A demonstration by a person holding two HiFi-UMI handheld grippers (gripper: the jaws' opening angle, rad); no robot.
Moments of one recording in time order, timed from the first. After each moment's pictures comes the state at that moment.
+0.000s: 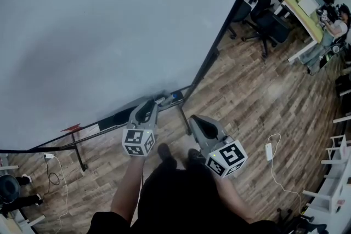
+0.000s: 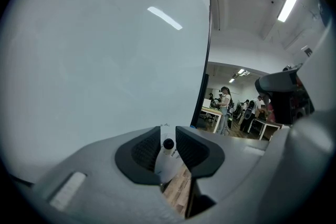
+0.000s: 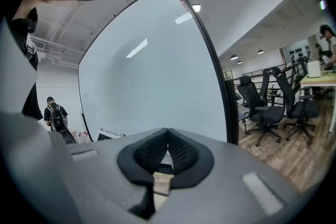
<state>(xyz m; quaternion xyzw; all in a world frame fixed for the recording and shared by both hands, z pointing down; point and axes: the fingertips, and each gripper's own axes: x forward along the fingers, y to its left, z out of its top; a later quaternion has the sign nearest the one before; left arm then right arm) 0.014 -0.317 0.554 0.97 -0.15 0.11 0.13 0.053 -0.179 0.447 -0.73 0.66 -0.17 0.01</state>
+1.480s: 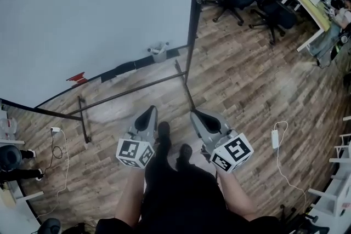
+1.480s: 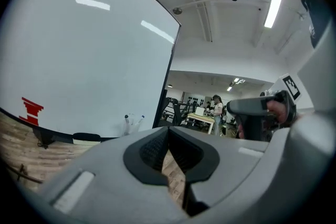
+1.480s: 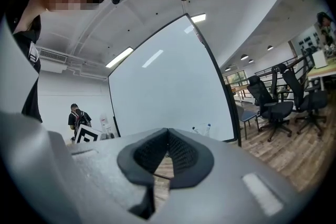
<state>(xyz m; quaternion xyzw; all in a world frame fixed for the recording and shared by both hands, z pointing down) -0.137 -0.086 0.484 0.98 -0.17 0.04 0.13 -0.063 0.017 0.426 -0.68 0.72 -0.14 0.06</state>
